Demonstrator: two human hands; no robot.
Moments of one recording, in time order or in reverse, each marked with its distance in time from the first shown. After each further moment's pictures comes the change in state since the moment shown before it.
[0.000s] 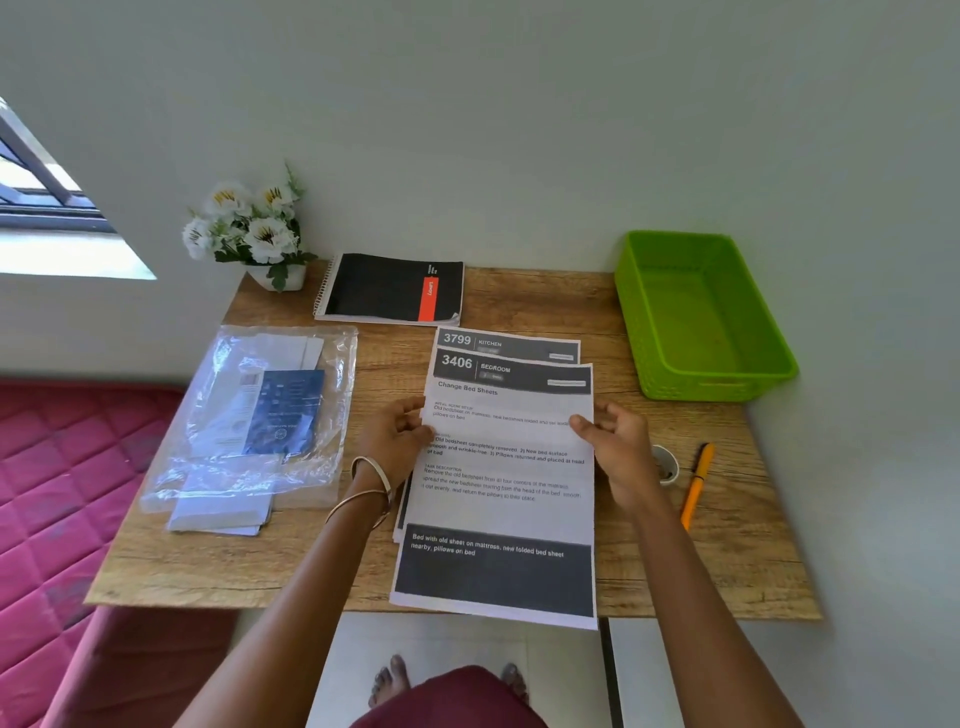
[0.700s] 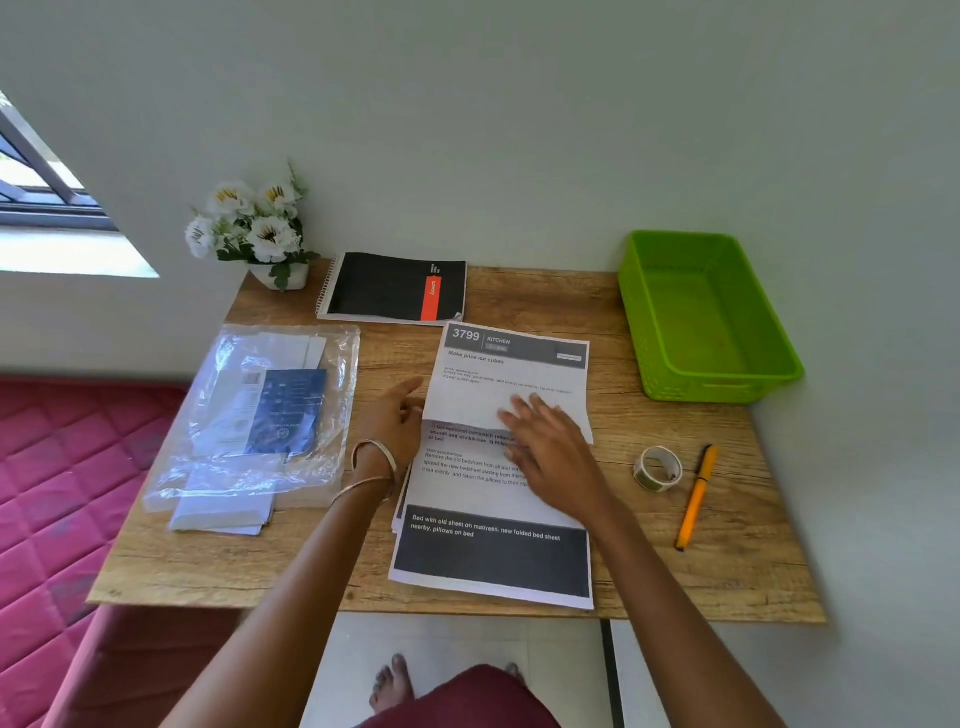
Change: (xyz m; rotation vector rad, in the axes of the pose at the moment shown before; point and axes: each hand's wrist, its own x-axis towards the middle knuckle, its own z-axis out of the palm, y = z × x) left_hand 0.013 0.011 -0.001 0.351 0.064 0.135; right_hand -0.006 0.020 0.038 -1.082 -0.378 -0.701
